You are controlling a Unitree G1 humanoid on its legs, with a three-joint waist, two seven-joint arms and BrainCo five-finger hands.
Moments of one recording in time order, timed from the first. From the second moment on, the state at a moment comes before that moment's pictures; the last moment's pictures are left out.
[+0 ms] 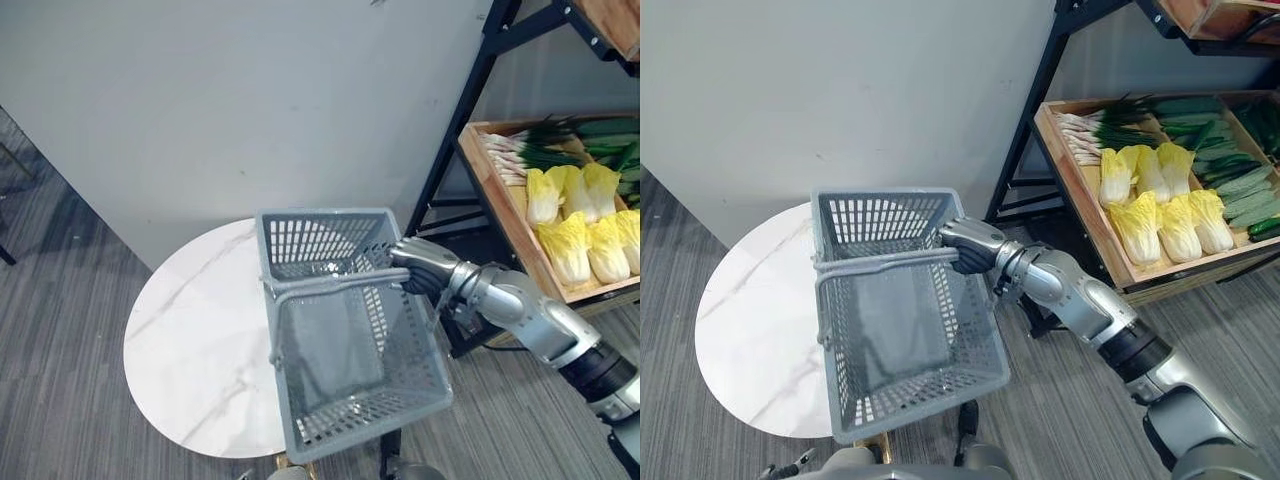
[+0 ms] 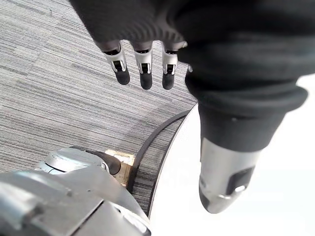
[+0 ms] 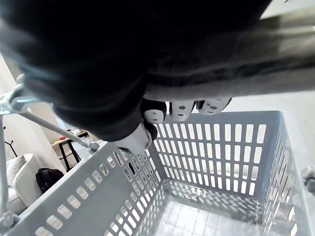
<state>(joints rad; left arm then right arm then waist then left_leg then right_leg) 0.18 0.11 0.24 1.08 -0.31 -0.08 0.30 -0.52 -0.74 0.55 -0.02 -0.33 -0.31 0.21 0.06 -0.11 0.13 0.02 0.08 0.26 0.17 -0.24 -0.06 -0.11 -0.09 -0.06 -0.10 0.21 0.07</state>
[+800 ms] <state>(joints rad) 0.15 0.14 0.19 1.10 -0.30 -0.08 0.31 -0.31 -0.55 0.37 -0.02 -0.49 -0.39 0.16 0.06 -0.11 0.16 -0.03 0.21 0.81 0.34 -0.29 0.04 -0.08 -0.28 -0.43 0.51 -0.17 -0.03</state>
